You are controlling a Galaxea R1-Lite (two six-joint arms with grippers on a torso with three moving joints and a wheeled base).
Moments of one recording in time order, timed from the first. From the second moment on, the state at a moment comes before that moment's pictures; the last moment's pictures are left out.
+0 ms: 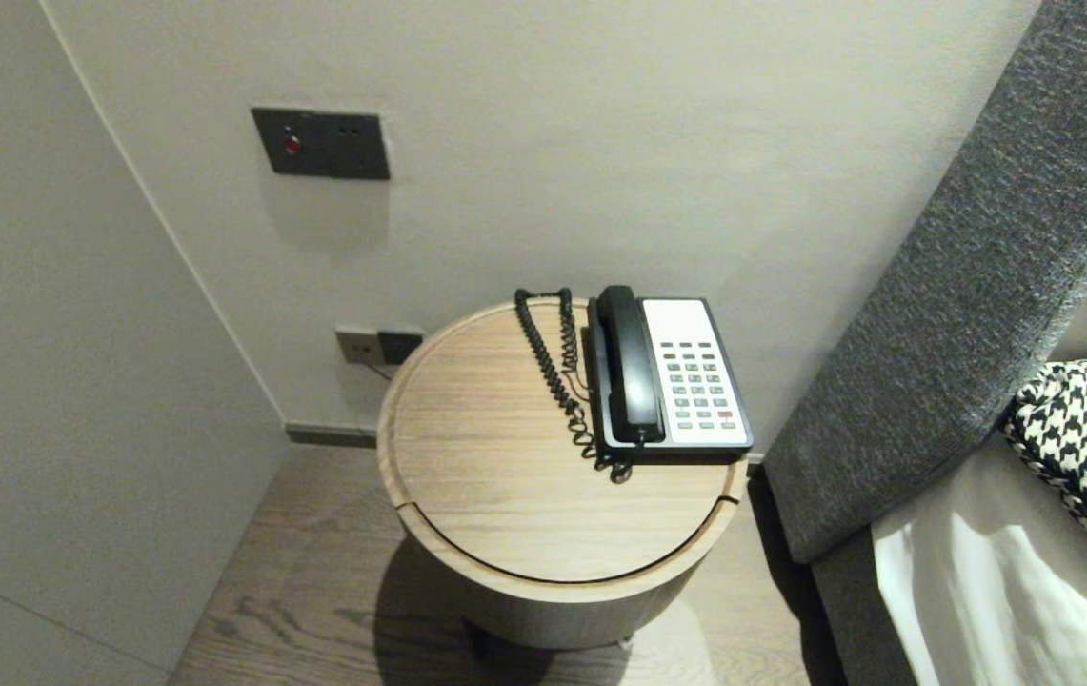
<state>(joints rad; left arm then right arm) 0.01 0.06 -0.15 0.09 -0.01 0.06 0.01 0.00 0.00 0.01 0.02 -0.06</state>
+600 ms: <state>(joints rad) 0.00 0.74 -0.74 0.24 -0.05 -0.03 0.01 0.00 0.00 0.01 0.02 -0.06</state>
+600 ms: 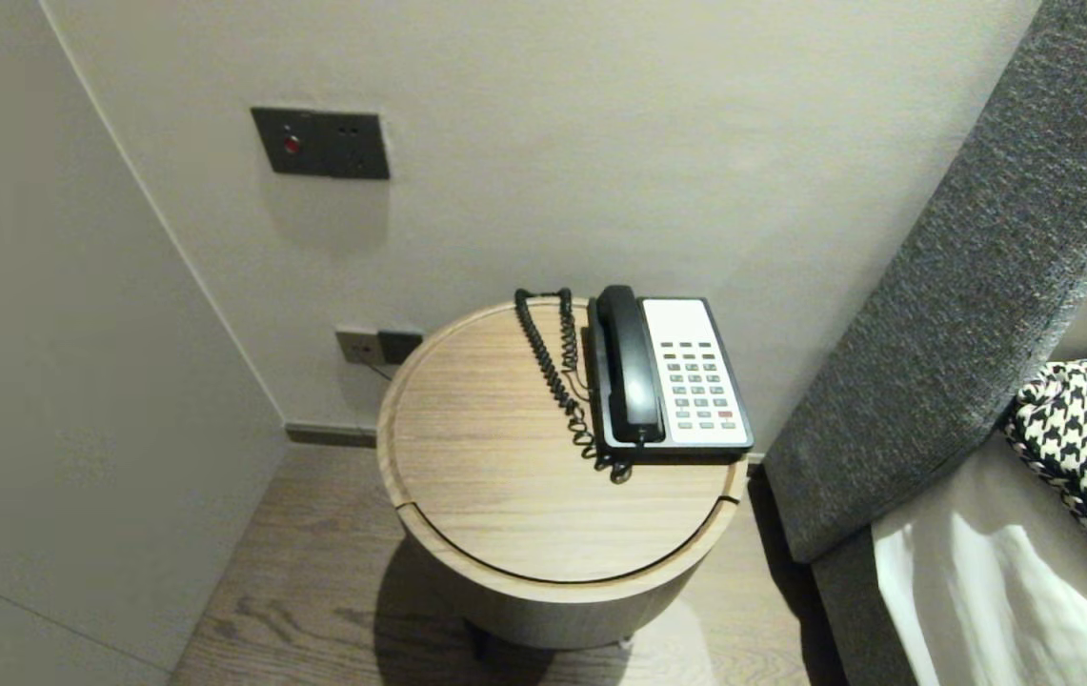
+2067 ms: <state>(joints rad) -0.31 1.60 -1.22 0.56 -0.40 -0.46 0.01 0.00 0.00 0.01 0.02 -0.06</state>
